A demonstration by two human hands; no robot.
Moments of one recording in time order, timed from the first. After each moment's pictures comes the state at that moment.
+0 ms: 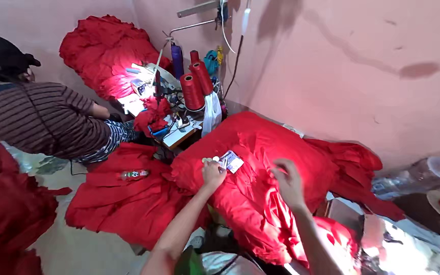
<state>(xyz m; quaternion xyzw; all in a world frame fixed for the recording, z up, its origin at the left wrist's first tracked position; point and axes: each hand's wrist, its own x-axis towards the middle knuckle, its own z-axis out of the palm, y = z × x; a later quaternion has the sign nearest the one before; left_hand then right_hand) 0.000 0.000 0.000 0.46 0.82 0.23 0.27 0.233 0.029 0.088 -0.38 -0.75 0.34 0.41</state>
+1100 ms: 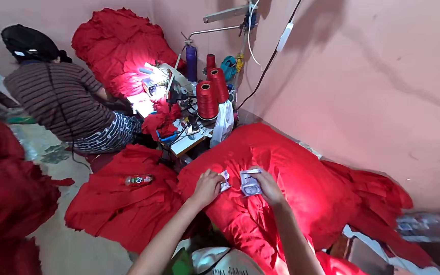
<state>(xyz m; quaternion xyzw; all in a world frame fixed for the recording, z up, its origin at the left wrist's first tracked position) -0.071 -0.021 0.026 0.62 0.70 0.25 0.24 0.124 0.096 0.058 -0.33 -0.60 0.67 0.28</state>
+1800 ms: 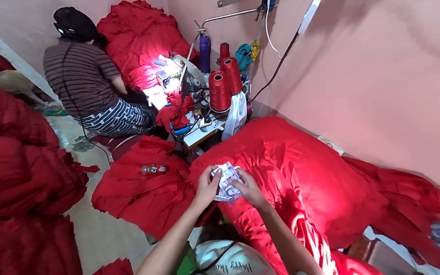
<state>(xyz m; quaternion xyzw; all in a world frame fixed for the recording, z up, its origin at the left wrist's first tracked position) -0.054 -0.062 0.036 0.34 0.66 0.60 0.31 0.077 0.047 0.025 -0.21 -0.67 0.67 0.22</state>
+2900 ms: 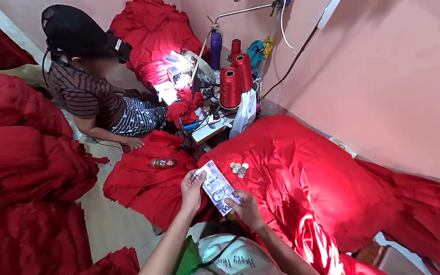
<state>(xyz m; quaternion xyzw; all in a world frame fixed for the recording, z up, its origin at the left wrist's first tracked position) -0.069 -0.105 0.013 0.07 0.55 0.80 0.25 0.093 -0.019 -0.003 -0.27 -0.73 0.59 0.22</state>
